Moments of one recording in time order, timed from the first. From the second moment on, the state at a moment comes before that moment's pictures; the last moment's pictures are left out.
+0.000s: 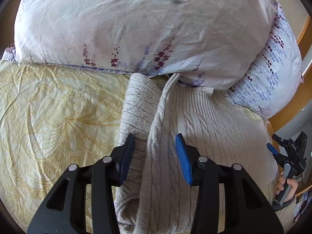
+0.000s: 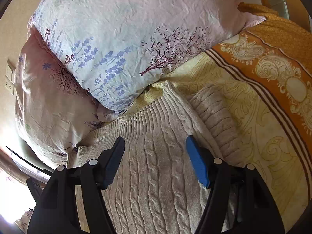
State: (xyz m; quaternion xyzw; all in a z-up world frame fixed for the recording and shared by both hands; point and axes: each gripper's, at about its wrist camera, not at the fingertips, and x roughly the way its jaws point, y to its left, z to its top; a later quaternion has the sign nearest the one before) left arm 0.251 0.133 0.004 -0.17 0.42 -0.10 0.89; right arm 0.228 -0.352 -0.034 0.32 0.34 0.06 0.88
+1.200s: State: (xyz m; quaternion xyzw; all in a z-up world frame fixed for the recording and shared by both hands) left arm 0.274 0.125 0.003 -0.15 0.45 -0.14 0.87; right arm 0.249 -0.205 -0.037 0.02 0.39 0.00 0.92
